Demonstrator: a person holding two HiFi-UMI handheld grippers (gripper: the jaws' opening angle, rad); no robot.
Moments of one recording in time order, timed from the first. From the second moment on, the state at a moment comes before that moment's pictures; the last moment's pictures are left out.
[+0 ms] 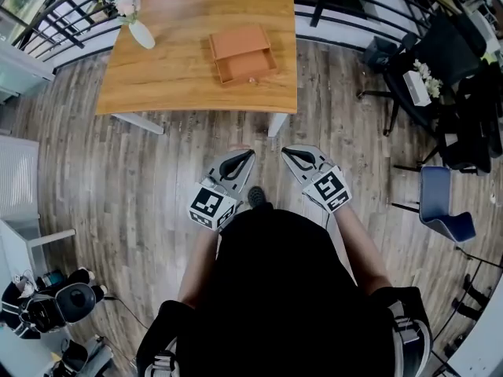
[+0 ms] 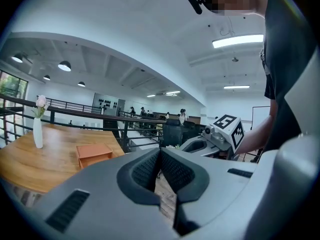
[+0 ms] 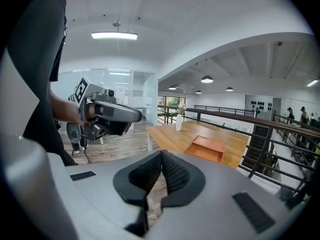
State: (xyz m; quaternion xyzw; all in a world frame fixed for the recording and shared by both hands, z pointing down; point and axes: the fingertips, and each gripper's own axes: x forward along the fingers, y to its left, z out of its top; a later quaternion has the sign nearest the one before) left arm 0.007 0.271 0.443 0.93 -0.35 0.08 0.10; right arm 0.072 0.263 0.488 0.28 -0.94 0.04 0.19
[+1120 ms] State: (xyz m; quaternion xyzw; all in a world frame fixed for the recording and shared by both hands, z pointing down) left arm -0.041 0.171 0.440 0.92 -0.37 0.10 0.10; right arm 0.018 0.155 0.518 0.26 -0.94 0.08 0.19
